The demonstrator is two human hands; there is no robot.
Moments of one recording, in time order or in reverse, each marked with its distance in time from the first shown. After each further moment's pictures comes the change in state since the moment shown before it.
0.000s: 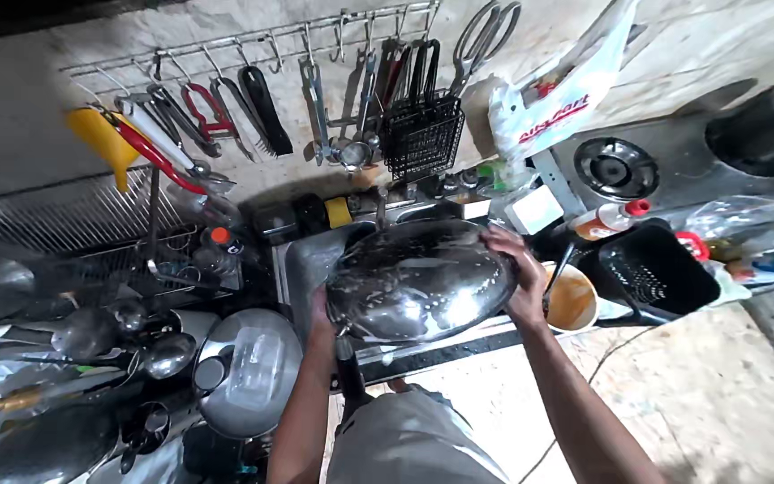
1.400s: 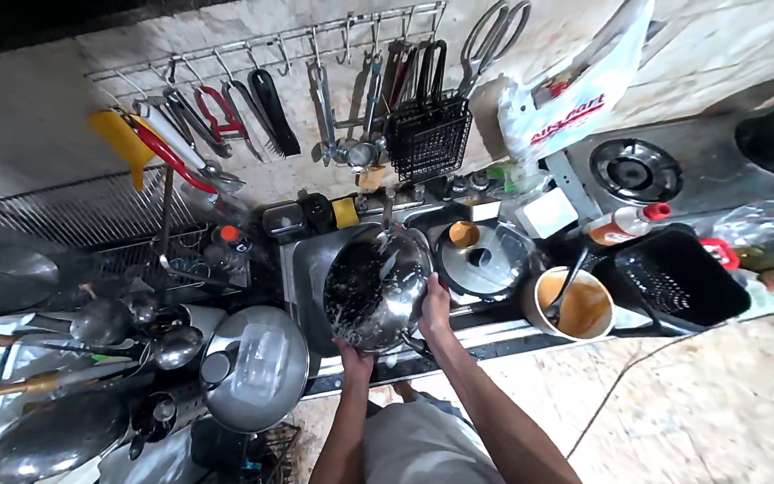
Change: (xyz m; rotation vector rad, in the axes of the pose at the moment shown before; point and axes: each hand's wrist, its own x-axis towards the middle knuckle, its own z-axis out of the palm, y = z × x) left_hand 0.016 -0.196 -0.051 -0.606 0.260 -0.230; right_hand -0.056 0.013 0.161 0.413 0.464 1.133
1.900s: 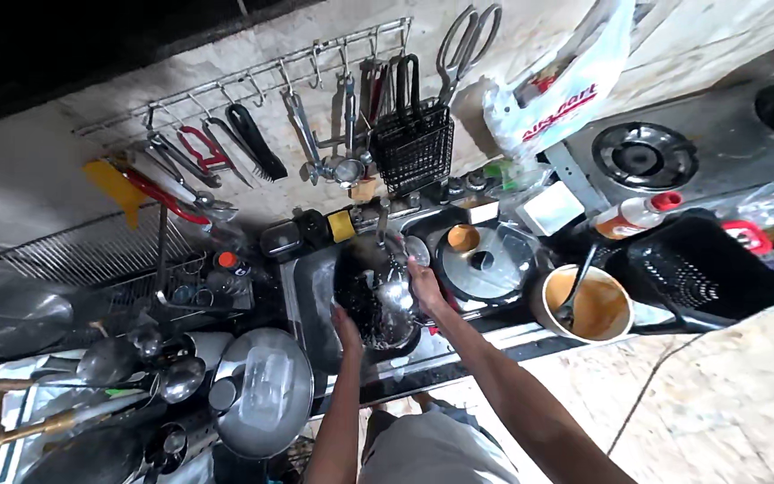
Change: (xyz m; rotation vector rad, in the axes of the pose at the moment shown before) left_hand 0.056 0.036 0.076 1.000 -0.027 0.585; right_hand 0.100 0.015 0.017 -0.282 -0.337 -0.083
